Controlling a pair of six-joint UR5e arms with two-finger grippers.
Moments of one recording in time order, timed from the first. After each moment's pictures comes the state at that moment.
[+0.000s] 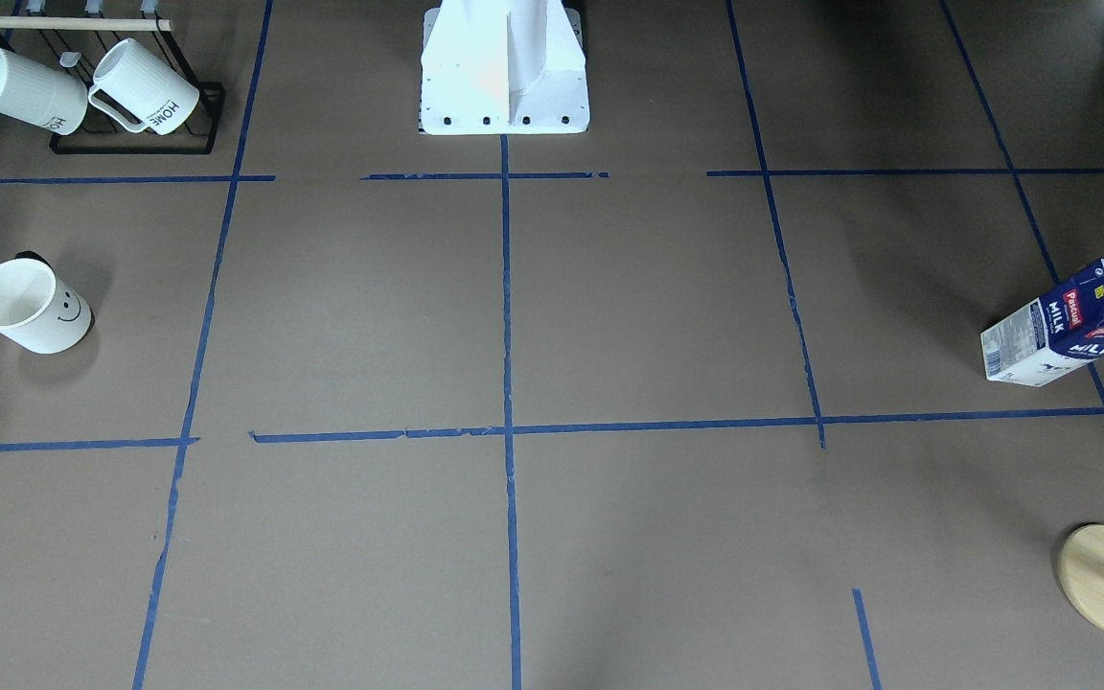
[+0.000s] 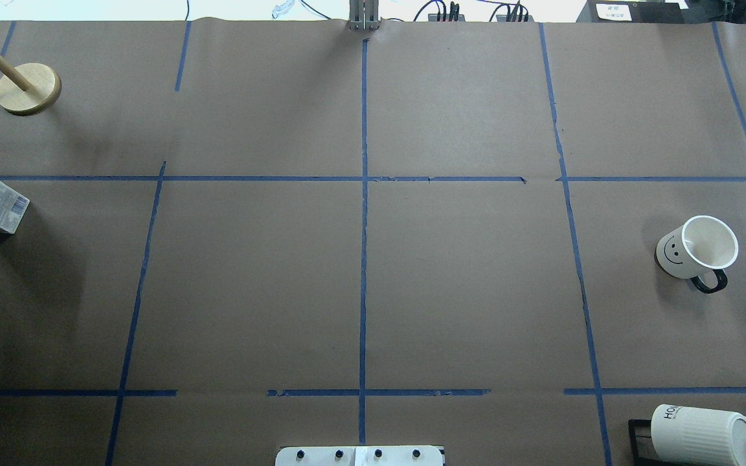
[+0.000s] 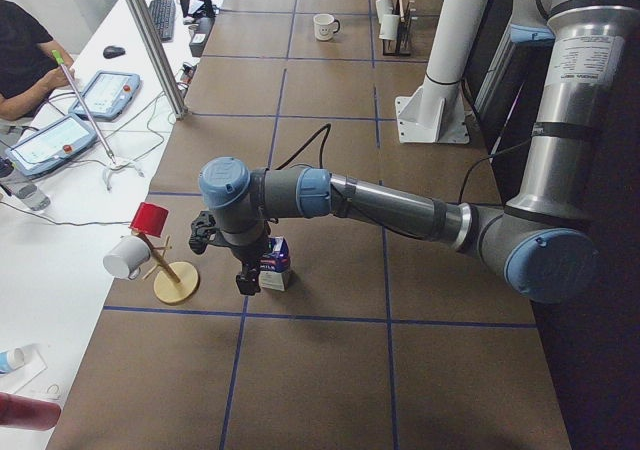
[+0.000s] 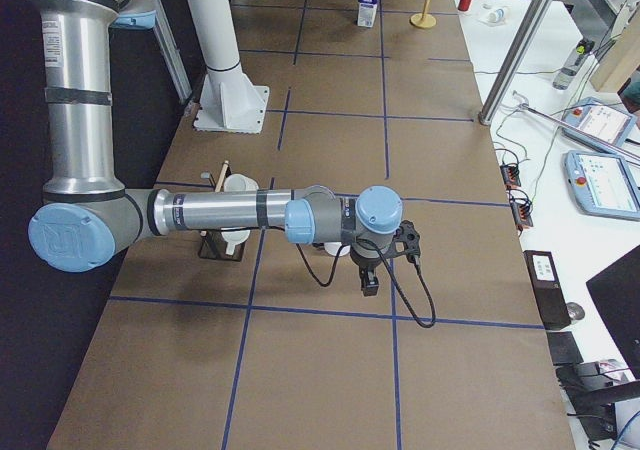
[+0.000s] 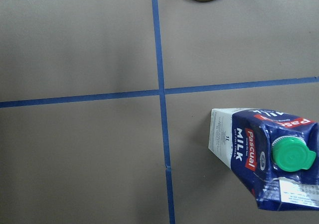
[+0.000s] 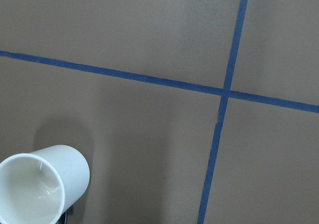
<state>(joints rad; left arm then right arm) -1.60 -1.70 -1.69 -1.29 -2.36 0.16 1.52 -1.59 1.66 -1.57 2.44 -0.09</state>
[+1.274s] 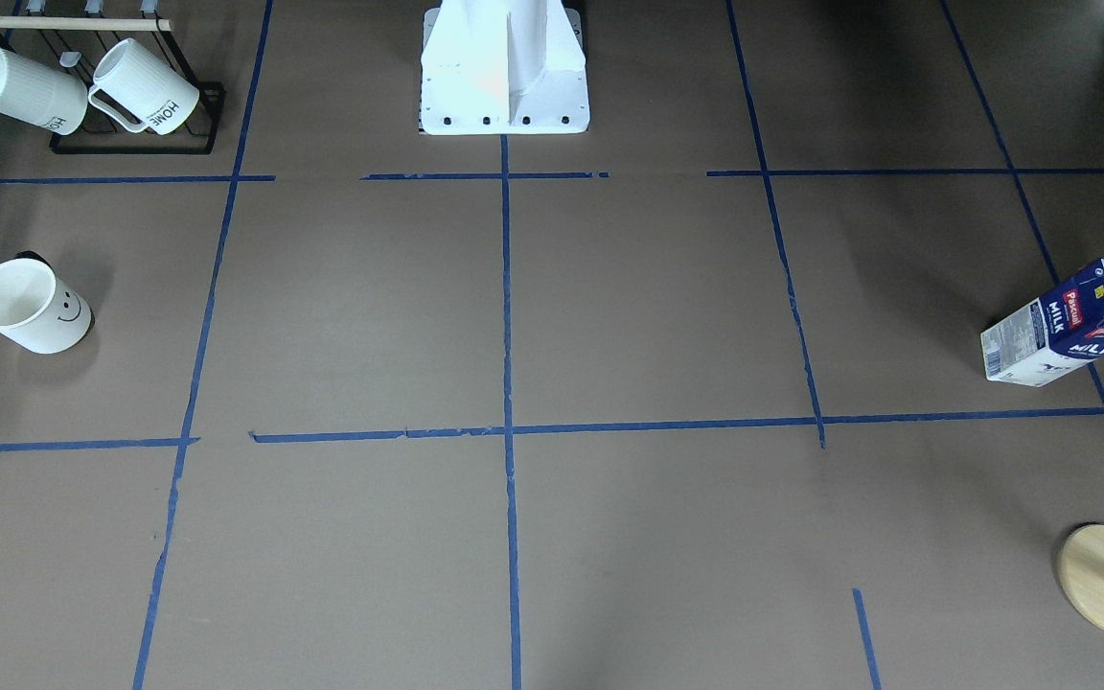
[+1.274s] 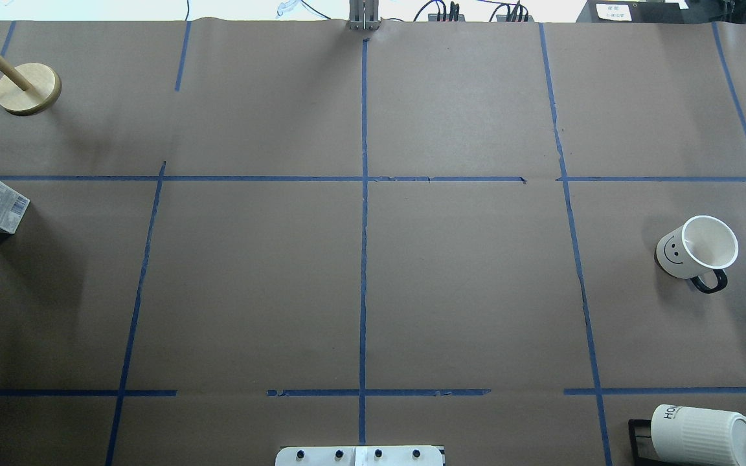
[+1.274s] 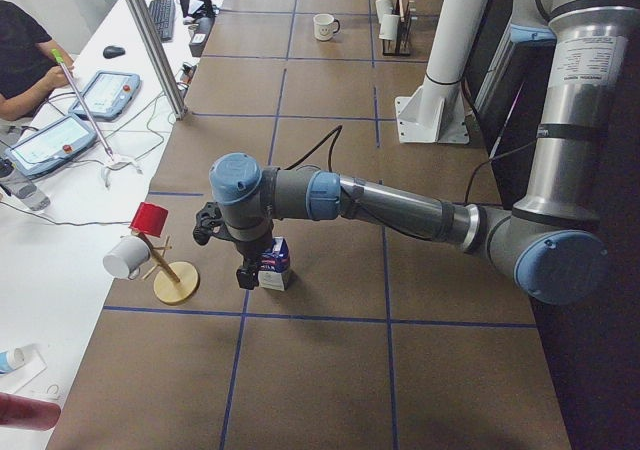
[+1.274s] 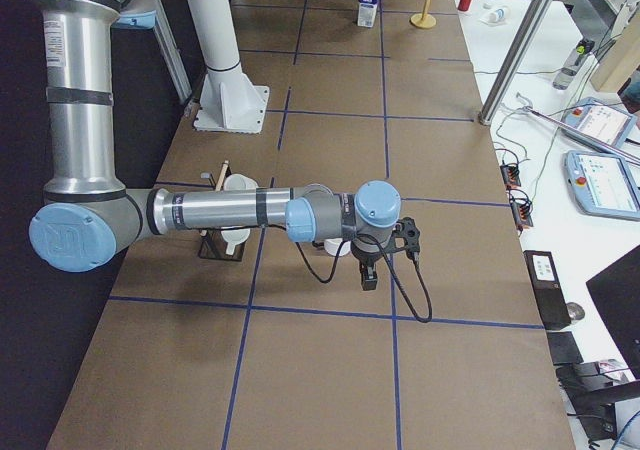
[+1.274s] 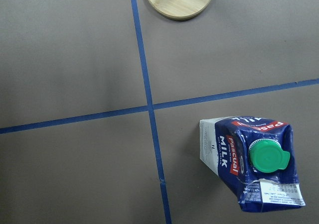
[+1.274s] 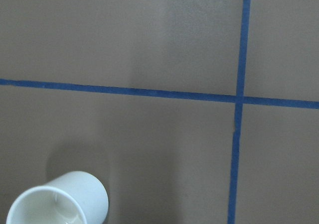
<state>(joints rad) -1.60 -1.66 -1.71 -1.36 -2.40 0.16 1.43 -1.61 1.68 -1.37 2.41 0.23</state>
